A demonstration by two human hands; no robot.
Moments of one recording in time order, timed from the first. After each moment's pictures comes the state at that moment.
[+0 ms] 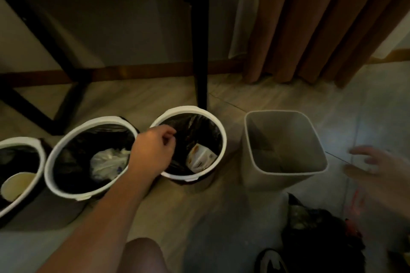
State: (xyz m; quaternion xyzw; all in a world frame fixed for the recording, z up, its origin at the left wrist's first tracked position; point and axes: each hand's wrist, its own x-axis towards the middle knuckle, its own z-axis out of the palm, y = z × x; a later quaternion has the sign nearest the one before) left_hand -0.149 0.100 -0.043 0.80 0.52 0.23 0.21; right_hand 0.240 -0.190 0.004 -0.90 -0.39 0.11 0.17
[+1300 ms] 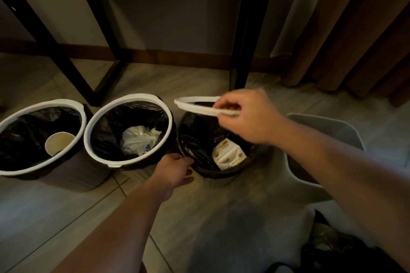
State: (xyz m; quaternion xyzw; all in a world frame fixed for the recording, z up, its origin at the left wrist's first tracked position) left_hand -0.193 0.066 -0.136 0.34 0.64 0.24 0.65; right_hand 0.033 0.058 0.026 -0.58 -0.75 0.18 0.27
